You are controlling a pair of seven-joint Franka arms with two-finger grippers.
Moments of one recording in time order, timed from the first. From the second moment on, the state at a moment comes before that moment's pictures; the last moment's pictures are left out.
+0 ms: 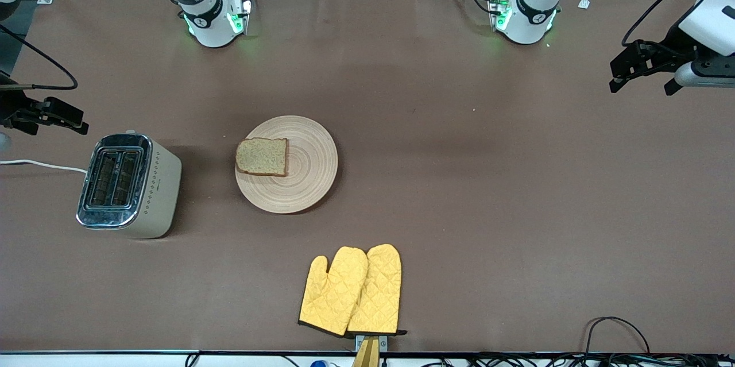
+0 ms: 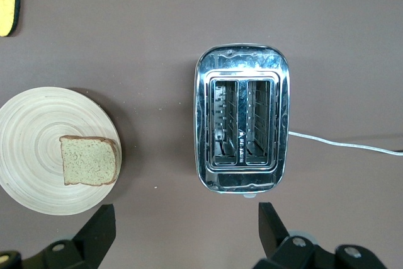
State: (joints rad) left arm -0.08 -0.11 -0.05 -1.64 -0.01 1.61 -0.05; right arm 0.03 0.09 -0.09 -1.51 0.00 1.58 -0.06
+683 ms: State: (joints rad) left arm -0.08 -0.11 -0.05 -1.64 -0.01 1.61 -0.05; right arm 0.00 0.24 -0.10 -1.72 0.00 1.97 -0.09
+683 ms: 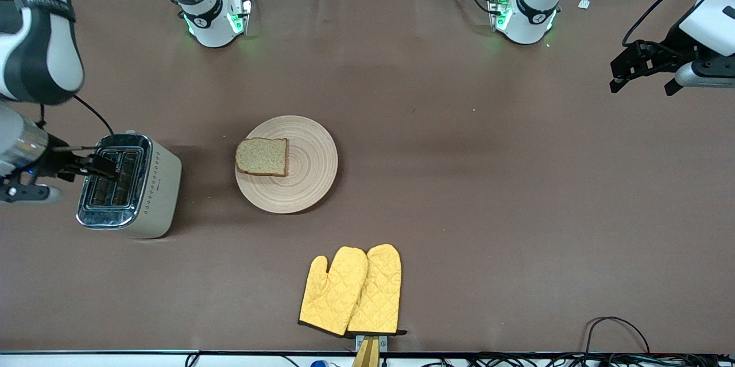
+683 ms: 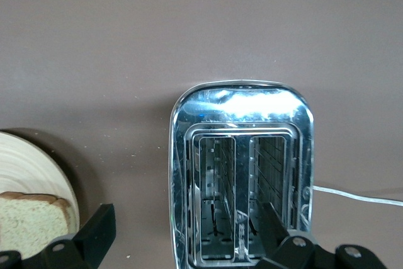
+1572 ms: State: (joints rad) left arm -0.07 -0.11 -0.05 -1.64 -0.01 1.61 -0.05; right arm 0.30 0.29 -0.07 -2.13 0.16 2.42 0.19
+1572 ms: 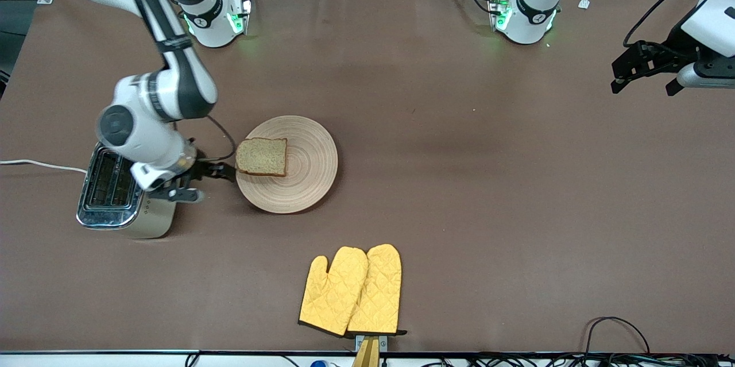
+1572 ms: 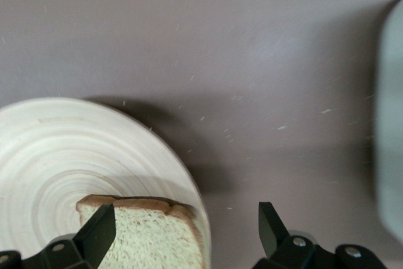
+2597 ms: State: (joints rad) left arm -0.07 -0.10 -0.05 -1.64 -0.01 1.61 -0.05; right arm 0.33 0.26 -0.08 -2.27 0.17 2.47 0.19
